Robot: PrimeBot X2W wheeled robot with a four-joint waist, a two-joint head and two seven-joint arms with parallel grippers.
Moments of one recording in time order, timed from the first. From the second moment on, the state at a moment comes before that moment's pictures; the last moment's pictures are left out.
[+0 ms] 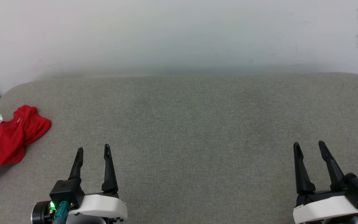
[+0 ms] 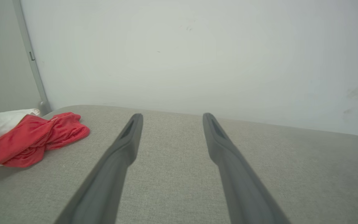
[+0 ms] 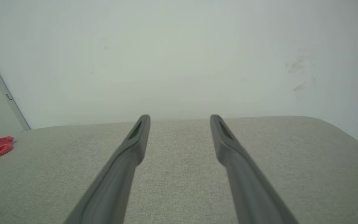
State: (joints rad) left arm 0.02 0.05 -0.08 0.00 -0.18 0.13 -0.22; right arm 0.04 -0.05 -0.03 0.01 0.18 0.13 -0.22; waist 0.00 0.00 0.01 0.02
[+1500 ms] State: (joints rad) left arm 0.04 0.05 -0.09 0.01 -0.04 0.14 -0.26; right arm 0.06 -0.05 -0.05 0.02 0.15 0.13 -0.26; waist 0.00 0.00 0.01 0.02
